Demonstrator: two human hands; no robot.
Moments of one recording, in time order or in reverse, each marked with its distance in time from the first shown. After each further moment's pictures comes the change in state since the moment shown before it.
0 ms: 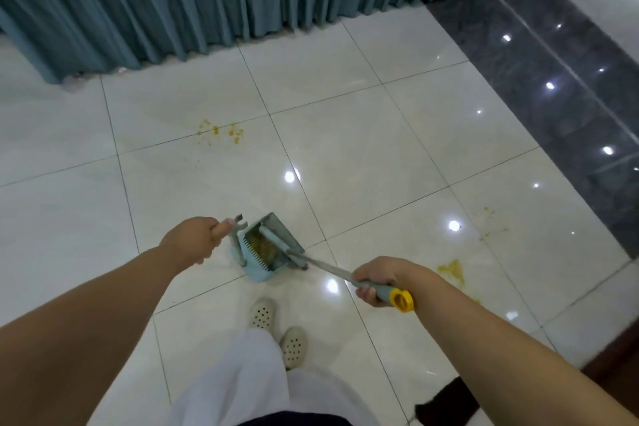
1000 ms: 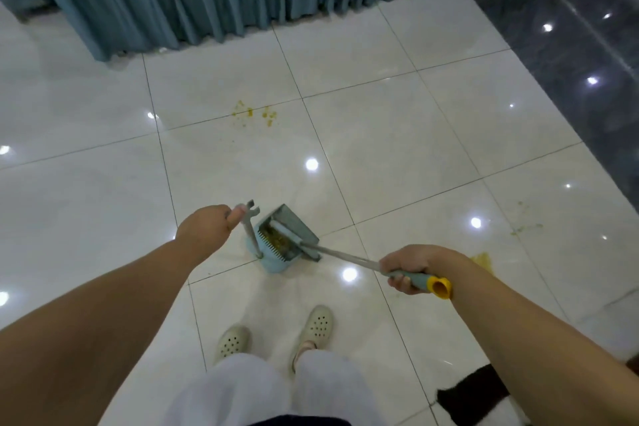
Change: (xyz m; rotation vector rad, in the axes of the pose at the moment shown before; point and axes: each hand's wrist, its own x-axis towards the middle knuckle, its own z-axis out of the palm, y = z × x) left_hand -0.027 -0.087 0.002 0.129 0.154 0.020; right_hand 0.005 0.011 0.045 -0.167 -0.020 0.004
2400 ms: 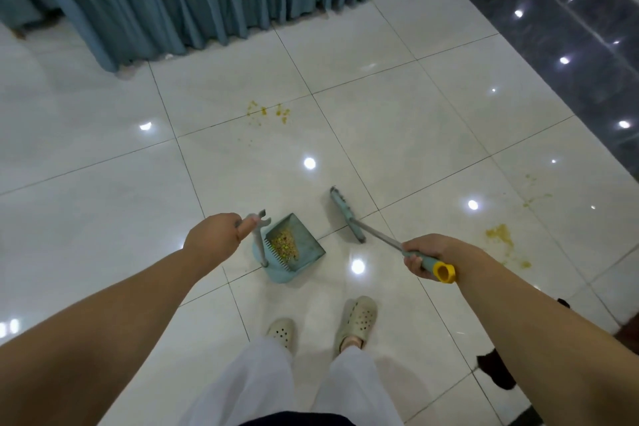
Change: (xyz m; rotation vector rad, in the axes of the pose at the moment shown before) left_hand -0.035 -0.155 -0.036 0.018 -0.052 0.119; right_hand 0.006 0.006 0.156 0.481 0.119 -0.057
